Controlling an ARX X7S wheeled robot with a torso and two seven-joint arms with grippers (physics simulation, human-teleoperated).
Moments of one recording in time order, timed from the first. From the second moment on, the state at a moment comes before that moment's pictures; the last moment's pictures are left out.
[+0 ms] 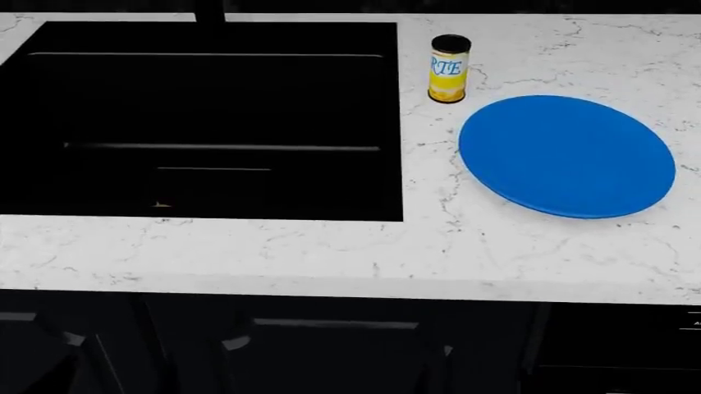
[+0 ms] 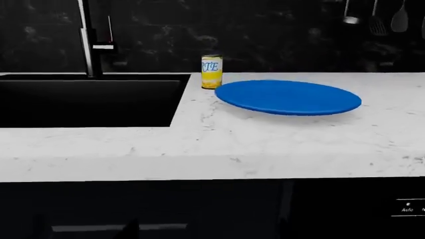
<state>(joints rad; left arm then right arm) 0.01 -0.11 0.09 0.24 -0.17 -0.23 -0.07 -0.03 0.11 -0.09 -0.25 0.10 0.20 0.14</state>
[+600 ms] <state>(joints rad) -0.80 -0.19 0.01 0.23 -0.42 -1.00 -0.11 0.72 0.25 -0.07 -0.42 0.20 0.97 0.13</state>
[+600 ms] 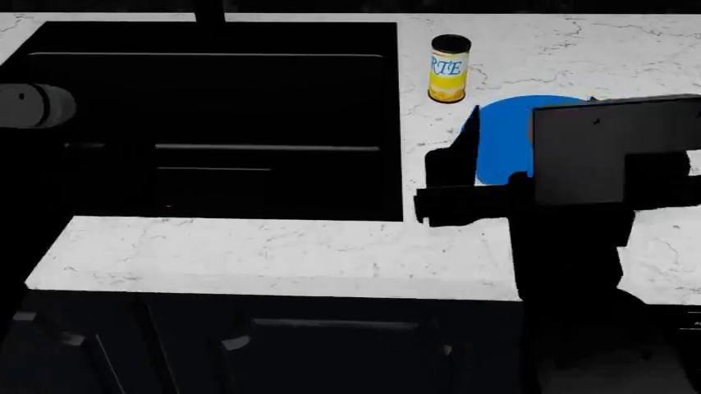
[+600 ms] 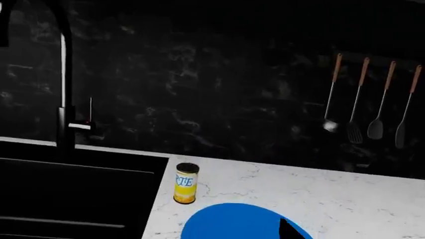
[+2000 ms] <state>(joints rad) -1.24 -0.17 0.17 -0.36 -0.36 -0.88 -0.05 1.14 0.22 -0.17 0.07 0.22 0.97 0.07</state>
